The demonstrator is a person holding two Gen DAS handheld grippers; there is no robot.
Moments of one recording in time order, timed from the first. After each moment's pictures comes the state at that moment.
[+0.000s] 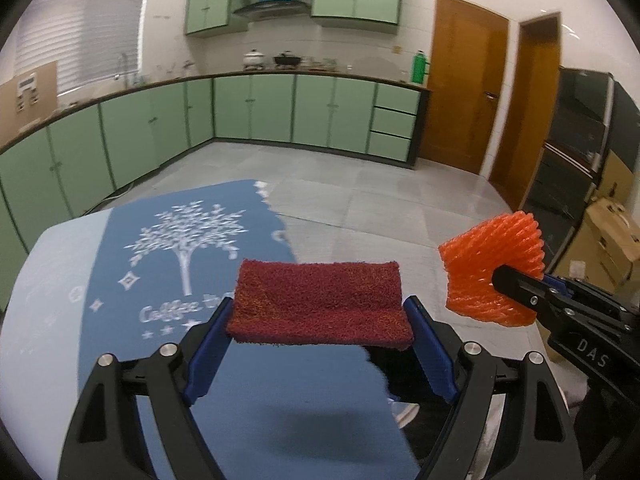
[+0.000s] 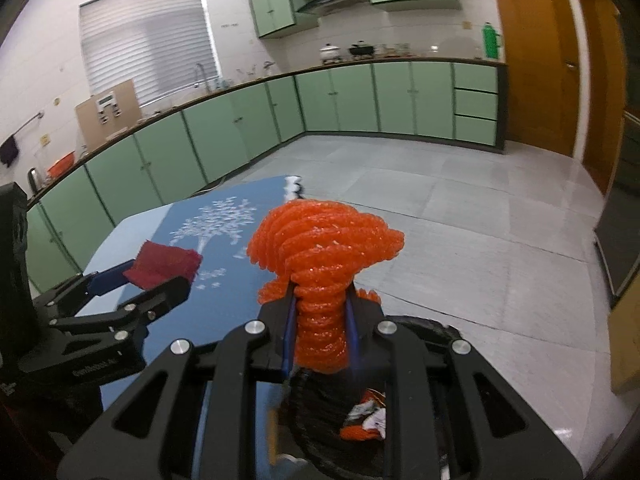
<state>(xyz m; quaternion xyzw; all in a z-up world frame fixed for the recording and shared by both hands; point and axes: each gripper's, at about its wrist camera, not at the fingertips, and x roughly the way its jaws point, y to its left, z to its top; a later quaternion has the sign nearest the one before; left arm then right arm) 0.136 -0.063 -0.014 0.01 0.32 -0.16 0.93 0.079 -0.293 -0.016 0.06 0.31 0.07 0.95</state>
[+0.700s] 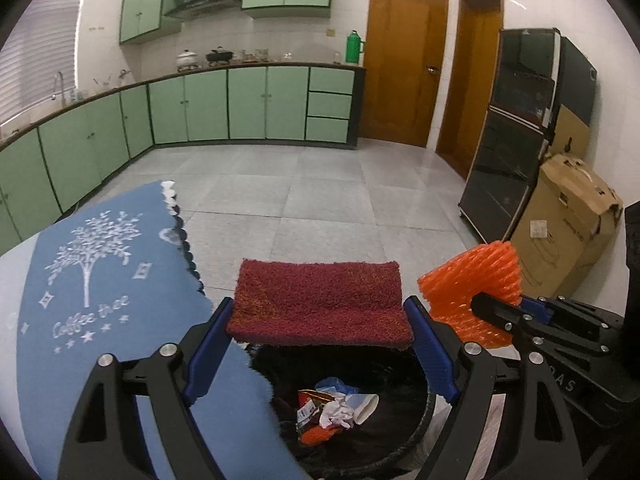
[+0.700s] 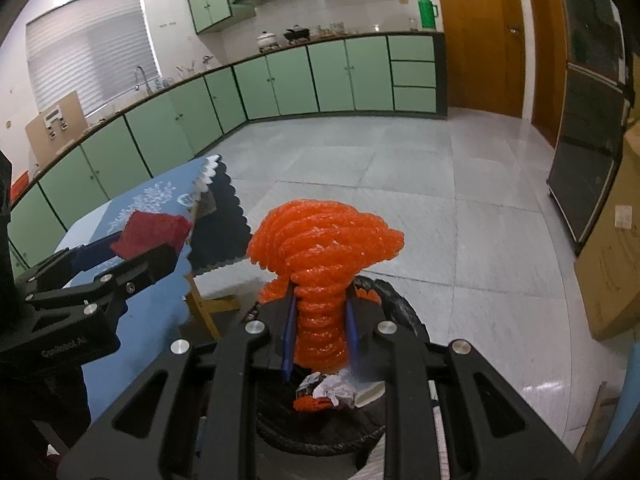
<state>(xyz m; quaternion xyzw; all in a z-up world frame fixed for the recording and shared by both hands) 0.131 -0.158 -0.043 0.05 0.33 -0.25 0.91 0.054 -0.375 -0.071 0.10 0.35 -0.02 0.93</state>
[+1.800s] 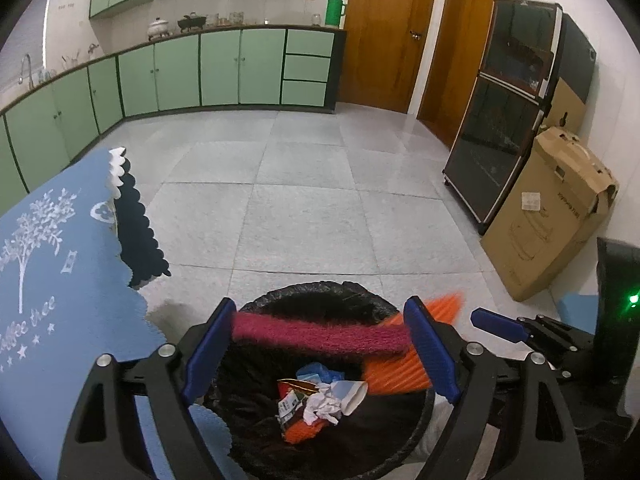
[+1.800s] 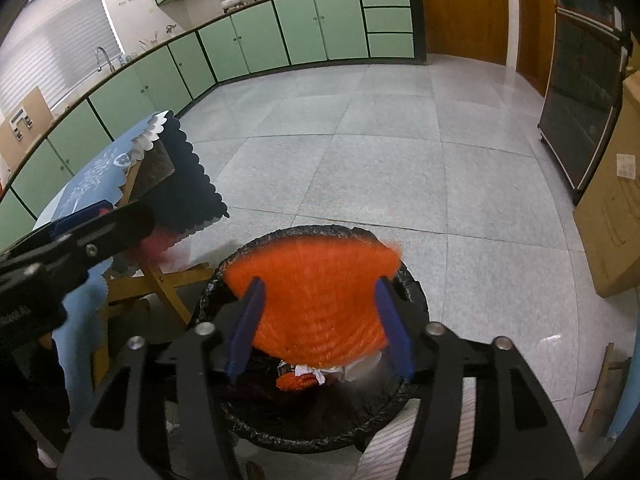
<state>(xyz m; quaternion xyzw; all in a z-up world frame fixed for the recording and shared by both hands) 0.181 -0.189 -0.090 0.05 0.38 -0.29 0.87 0.096 -0.395 -0.145 0.13 0.42 -0.05 0.90</state>
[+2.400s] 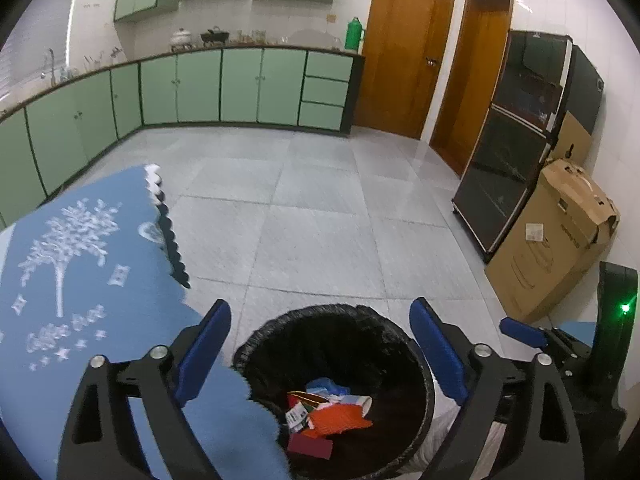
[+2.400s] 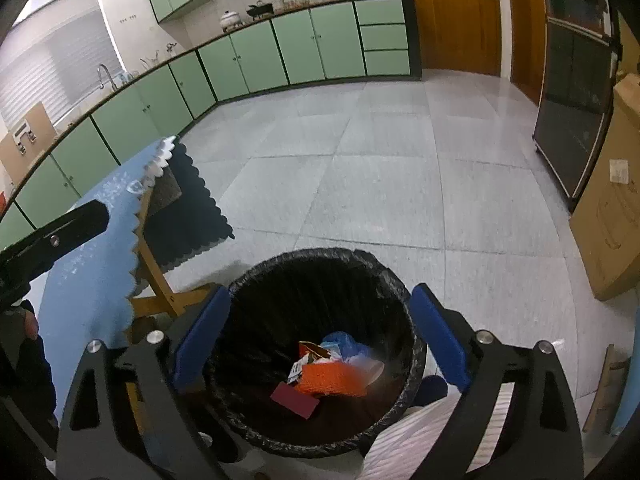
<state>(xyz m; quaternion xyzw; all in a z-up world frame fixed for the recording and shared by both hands) 0.173 -0.153 -0.048 0.03 0.35 -0.27 0.90 0.083 -0.396 -0.110 0.13 0.39 -0.06 0.91</state>
